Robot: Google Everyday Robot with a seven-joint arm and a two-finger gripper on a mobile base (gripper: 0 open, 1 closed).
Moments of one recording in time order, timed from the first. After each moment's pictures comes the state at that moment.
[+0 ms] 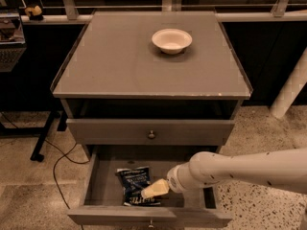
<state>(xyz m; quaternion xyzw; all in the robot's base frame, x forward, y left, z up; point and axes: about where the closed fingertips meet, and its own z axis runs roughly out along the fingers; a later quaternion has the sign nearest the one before) 0.470 -0.054 0.477 -0.23 0.93 0.23 0.18</state>
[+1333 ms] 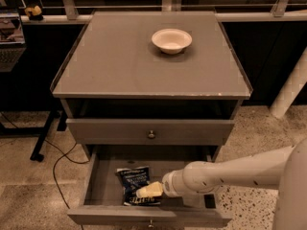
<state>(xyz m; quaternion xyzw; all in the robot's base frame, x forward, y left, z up) 0.476 -0.038 0.442 -0.16 0.94 0.24 0.19</state>
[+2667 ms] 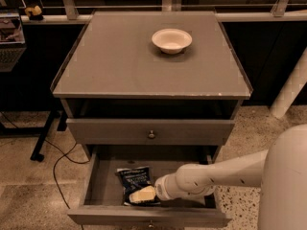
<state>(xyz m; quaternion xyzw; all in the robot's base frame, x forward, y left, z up) 0.472 -0.004 0.404 -0.16 0.94 0.27 0.16</state>
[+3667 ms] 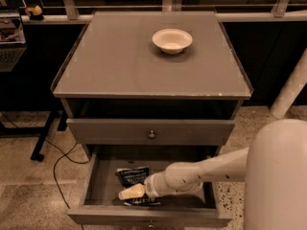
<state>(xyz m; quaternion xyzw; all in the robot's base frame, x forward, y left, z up) 0.486 0.039 0.395 -0.17 0.93 0.29 0.17</state>
